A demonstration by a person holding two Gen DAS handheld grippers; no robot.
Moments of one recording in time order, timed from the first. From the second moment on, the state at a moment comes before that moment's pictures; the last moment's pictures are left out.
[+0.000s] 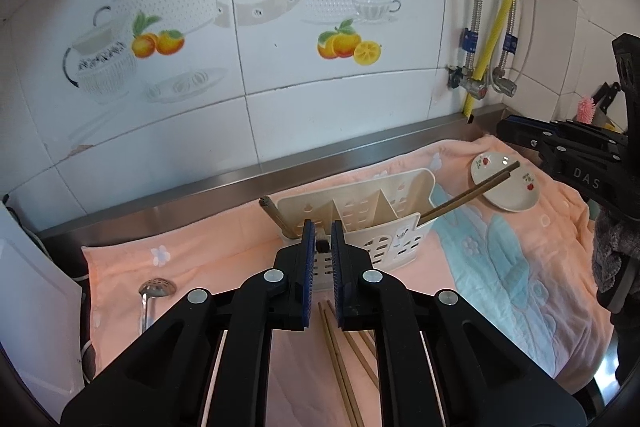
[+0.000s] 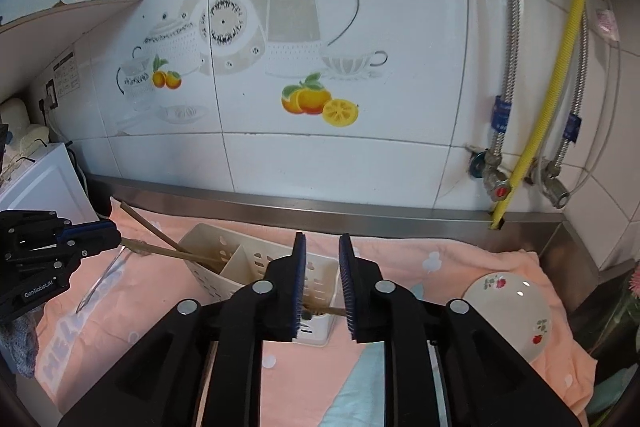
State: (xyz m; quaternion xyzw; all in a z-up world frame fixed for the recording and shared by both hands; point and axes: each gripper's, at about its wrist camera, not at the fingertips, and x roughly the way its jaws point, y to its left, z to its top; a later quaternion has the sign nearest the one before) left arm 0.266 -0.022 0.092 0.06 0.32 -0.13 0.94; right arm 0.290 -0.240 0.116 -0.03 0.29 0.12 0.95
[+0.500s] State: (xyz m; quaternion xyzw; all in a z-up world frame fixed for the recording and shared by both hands) left arm 0.204 -0.013 0.098 0.07 0.27 -0.11 0.95; right arm 0.211 -0.242 0.128 -0.04 0.24 0.12 0.96
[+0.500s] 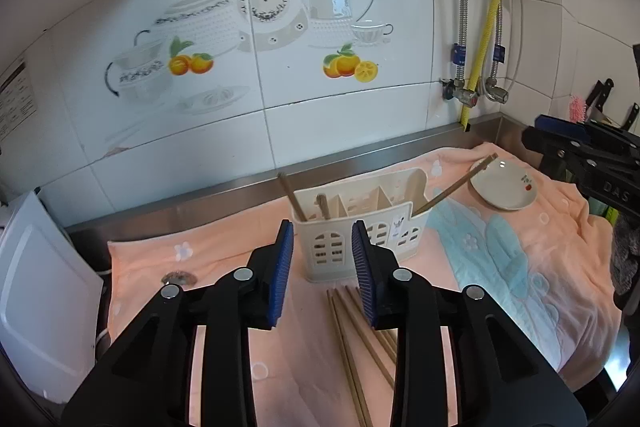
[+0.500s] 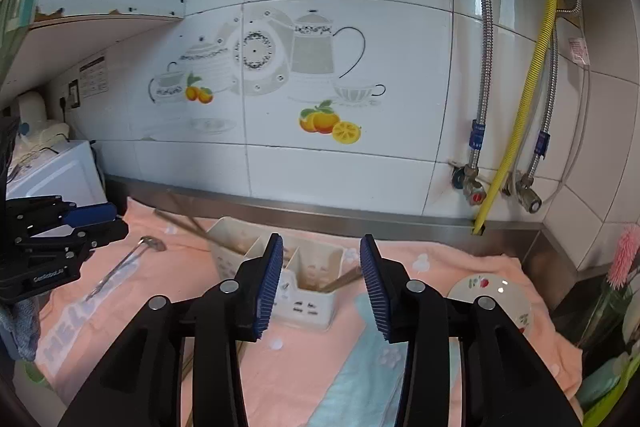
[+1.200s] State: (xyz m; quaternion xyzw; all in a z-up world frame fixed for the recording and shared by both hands) left arm 0.146 0.020 0.035 0.04 0.29 -0.08 0.95; right arm 0.143 -0.216 0.054 -0.04 0.27 0.14 0.95
